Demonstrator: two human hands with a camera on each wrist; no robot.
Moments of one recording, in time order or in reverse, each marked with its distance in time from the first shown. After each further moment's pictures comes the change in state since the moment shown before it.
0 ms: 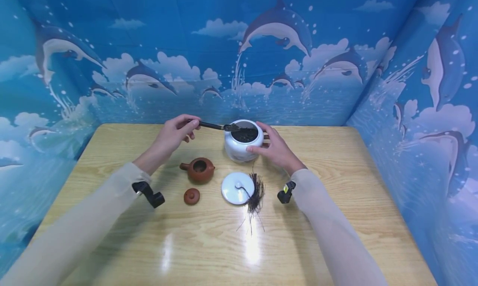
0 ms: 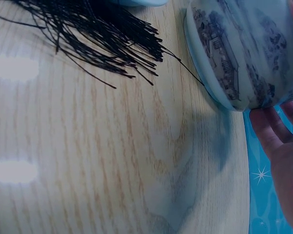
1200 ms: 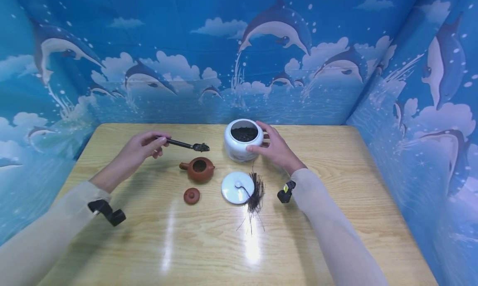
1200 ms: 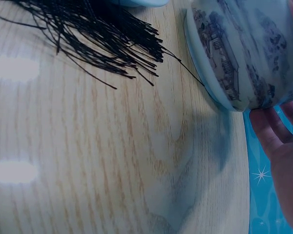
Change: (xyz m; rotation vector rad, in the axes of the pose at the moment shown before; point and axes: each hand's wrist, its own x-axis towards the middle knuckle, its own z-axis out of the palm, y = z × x) left_hand -0.044 -0.049 -0.070 0.082 -0.076 -0.043; right_hand -0.001 -0.001 -0.001 -0.006 -0.005 0.020
